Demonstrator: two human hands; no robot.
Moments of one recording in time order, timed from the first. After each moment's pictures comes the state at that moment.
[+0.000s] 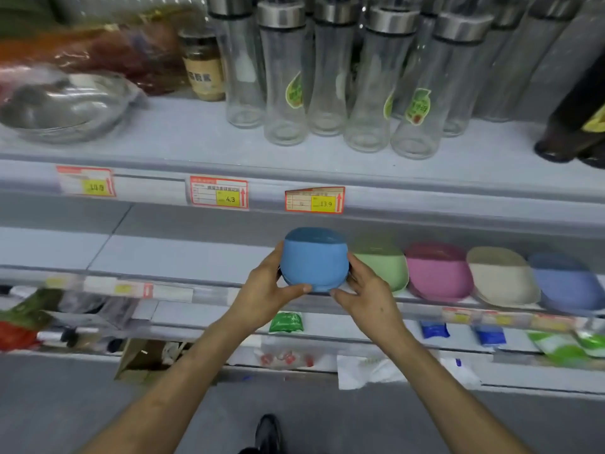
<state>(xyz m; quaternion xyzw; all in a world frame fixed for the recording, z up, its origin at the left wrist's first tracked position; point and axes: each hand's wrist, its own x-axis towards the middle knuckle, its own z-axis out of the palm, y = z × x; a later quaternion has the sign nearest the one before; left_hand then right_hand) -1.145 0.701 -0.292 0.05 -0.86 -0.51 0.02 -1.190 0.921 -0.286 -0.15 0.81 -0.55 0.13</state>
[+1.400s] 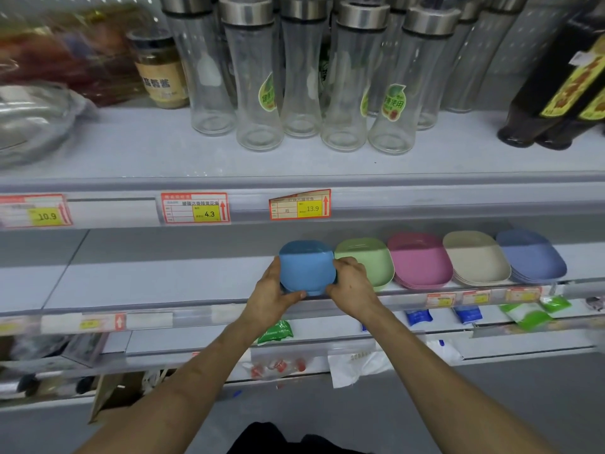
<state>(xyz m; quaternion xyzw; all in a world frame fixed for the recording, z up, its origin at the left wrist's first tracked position) -1.193 0.707 -0.369 0.05 -0.87 -0.49 -0.03 -1.245 0.902 -0.343 -0.10 0.95 -0.26 0.12</state>
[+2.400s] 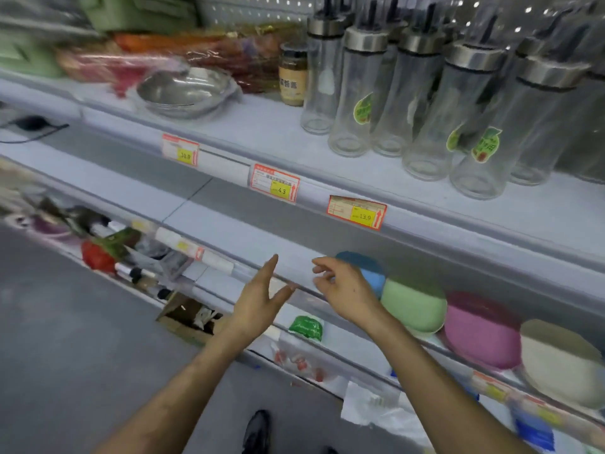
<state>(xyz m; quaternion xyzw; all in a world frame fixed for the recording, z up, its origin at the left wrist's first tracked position) -1.081 0.700 -0.313 0.30 -0.86 -0.41 0.11 -1.228 0.849 -0.281 -0.35 0.83 -0.37 0.21</state>
